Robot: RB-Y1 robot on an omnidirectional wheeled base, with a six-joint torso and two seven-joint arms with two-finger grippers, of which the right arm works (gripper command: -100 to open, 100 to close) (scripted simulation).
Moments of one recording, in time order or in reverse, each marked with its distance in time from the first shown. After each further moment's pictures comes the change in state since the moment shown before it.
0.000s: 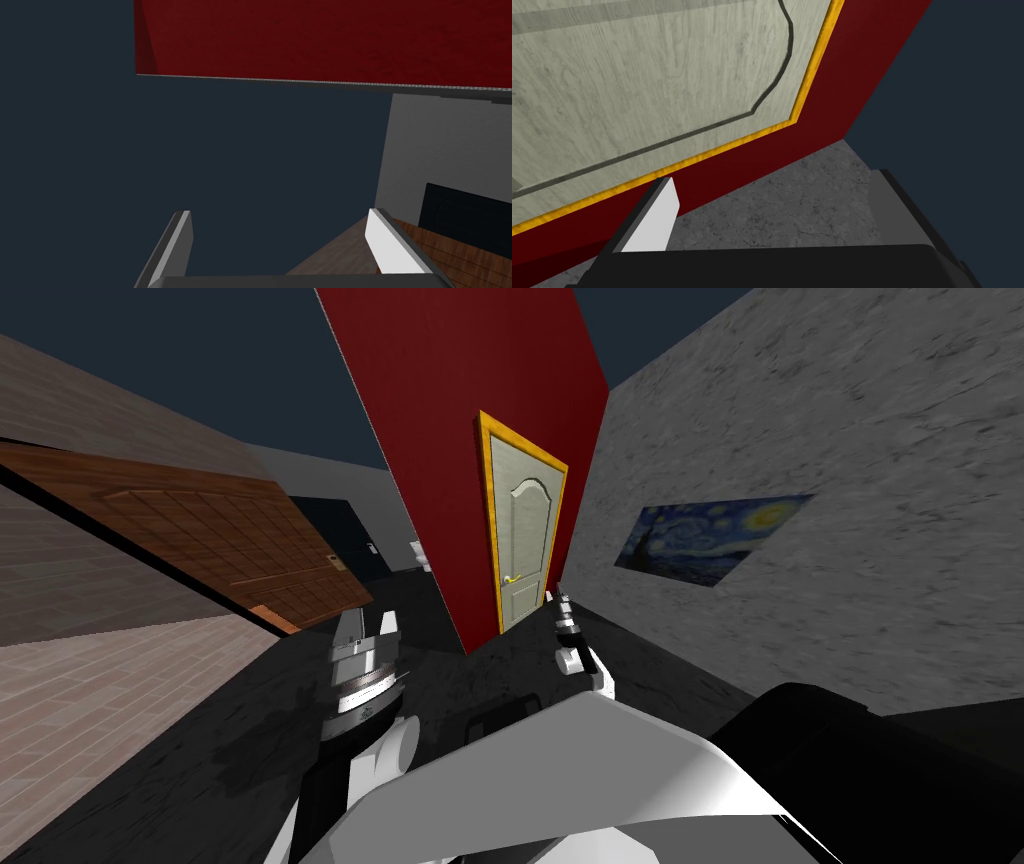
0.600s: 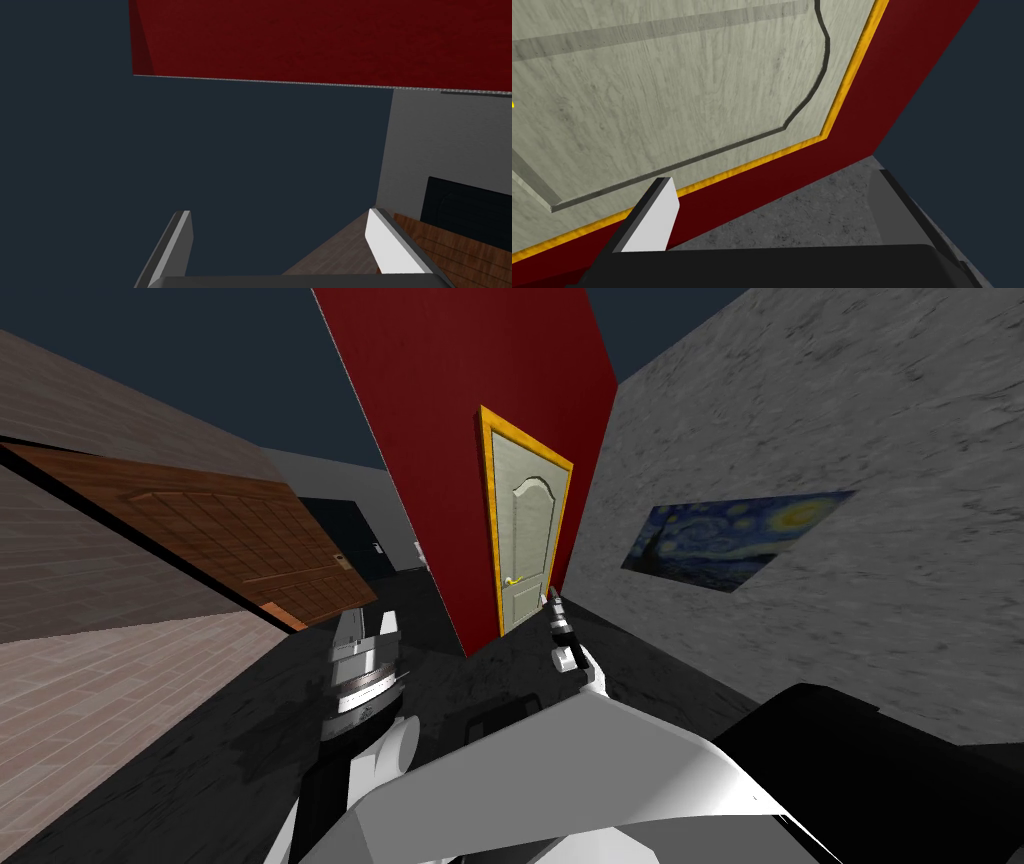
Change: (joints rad) arm -0.068 -0.022 0.015 0.152 0.010 -0.028 -0.017
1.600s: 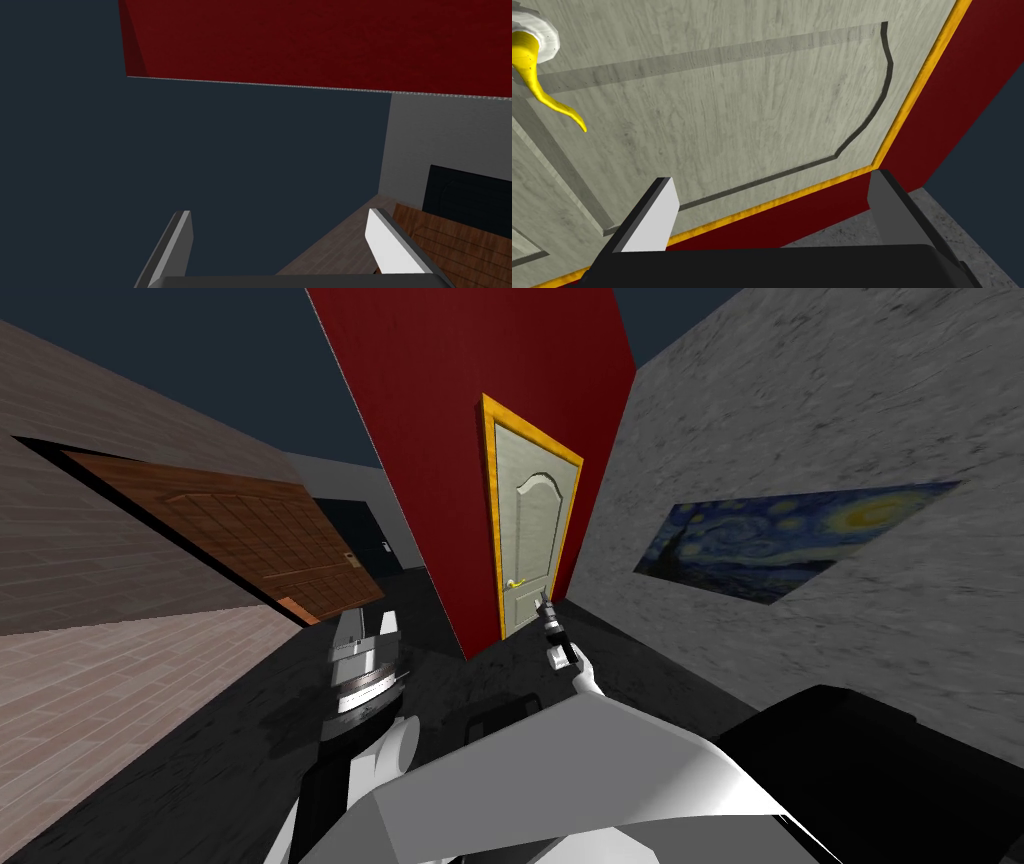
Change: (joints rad) arm -0.113 -0.033 0.024 0.250 0.017 -0.048 -0.026
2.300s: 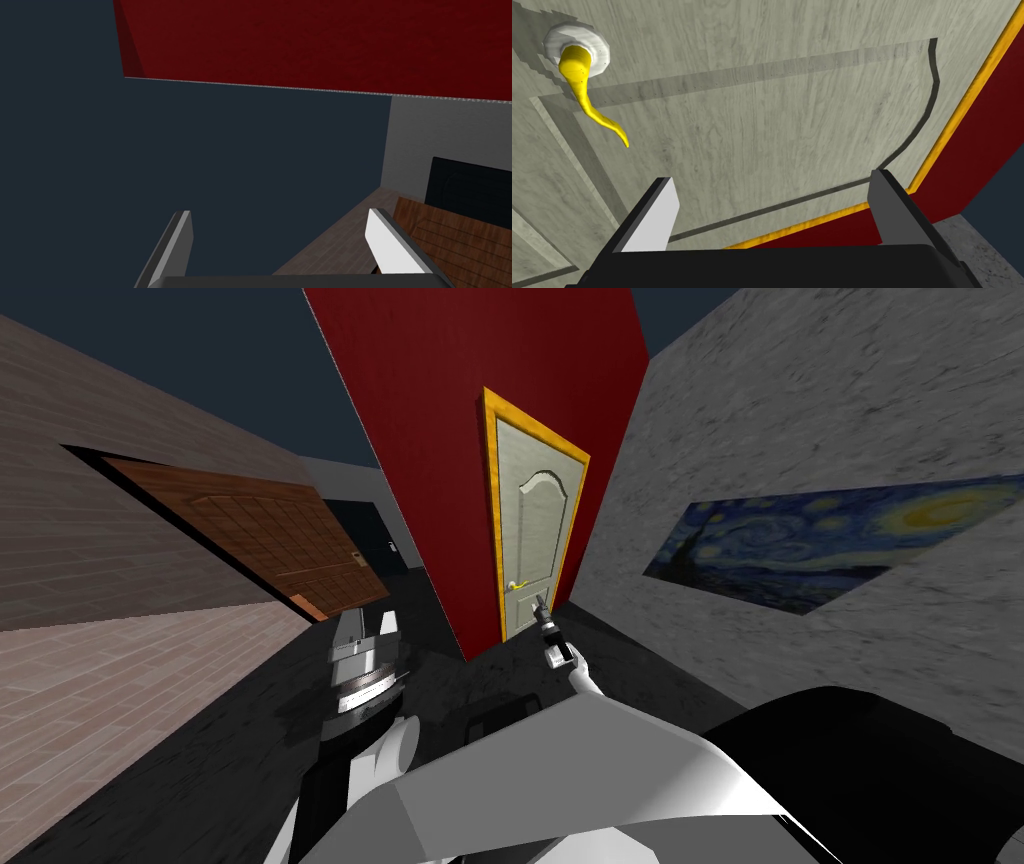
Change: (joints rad) arm -0.080 -0.021 0.018 0.180 0.013 -0.035 -0.018
